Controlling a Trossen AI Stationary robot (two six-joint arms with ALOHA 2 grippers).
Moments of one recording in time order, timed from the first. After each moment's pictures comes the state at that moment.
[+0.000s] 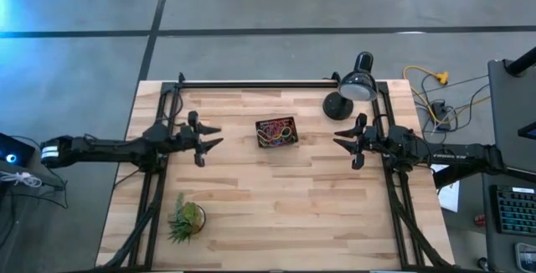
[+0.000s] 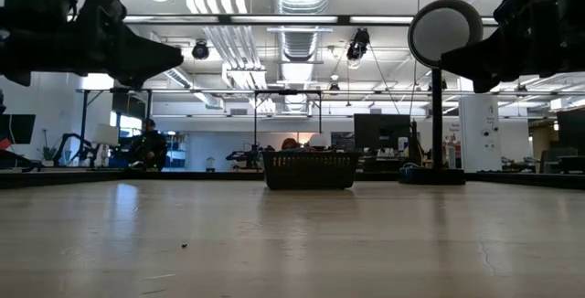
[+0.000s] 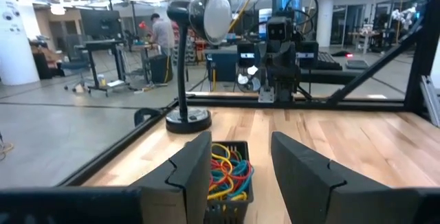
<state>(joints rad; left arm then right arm) 0.20 0.54 0.01 0.64 -0.01 0.03 -0.16 0.27 0.01 0.26 0.03 0.05</state>
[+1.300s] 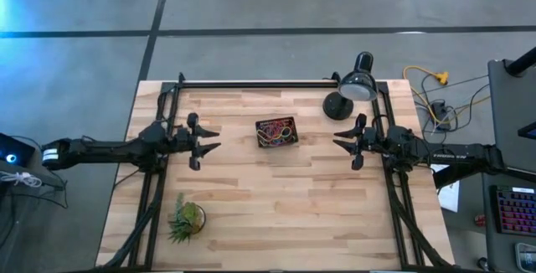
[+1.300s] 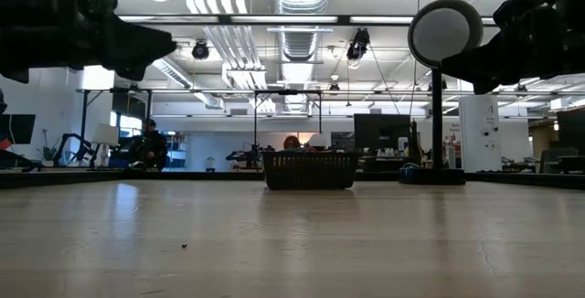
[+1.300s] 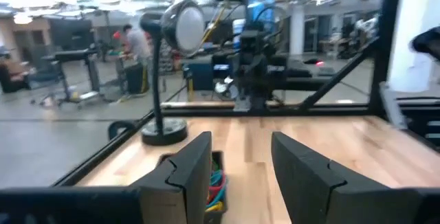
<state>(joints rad) 0.18 0.48 0.01 0.61 0.07 0.03 -0.16 0.28 0.01 0.24 0.03 0.01</state>
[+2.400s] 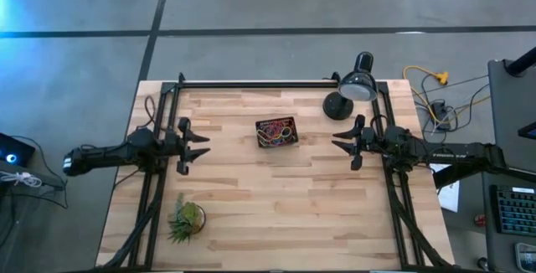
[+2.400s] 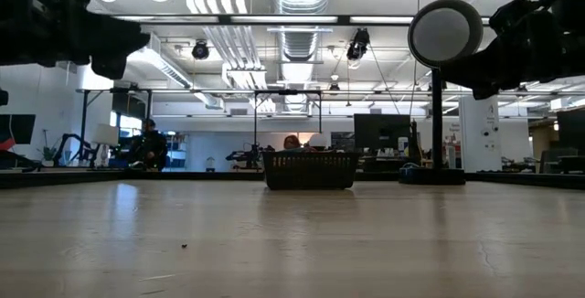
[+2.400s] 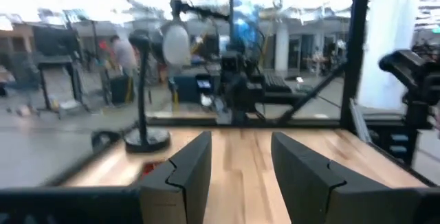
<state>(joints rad) 0.10 0.03 0.01 0.13 0.04 0.00 -0.16 0.32 0.01 0.24 0.03 0.04</state>
